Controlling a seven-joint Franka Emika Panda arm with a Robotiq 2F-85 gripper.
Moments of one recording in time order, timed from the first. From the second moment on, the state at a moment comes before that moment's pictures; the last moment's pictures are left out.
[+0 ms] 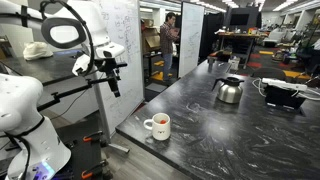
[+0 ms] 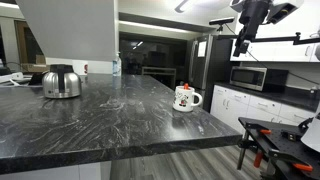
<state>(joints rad) -0.02 -0.88 -0.04 -2.81 0.02 2.11 0.00</state>
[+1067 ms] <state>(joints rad) -0.04 -0.83 -0.03 -2.77 0.03 2.12 0.14</state>
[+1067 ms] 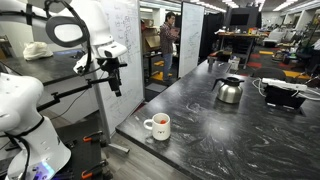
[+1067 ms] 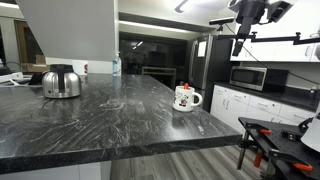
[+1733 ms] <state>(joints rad) -0.16 -0.31 0.04 -2.48 0.06 2.34 0.59</state>
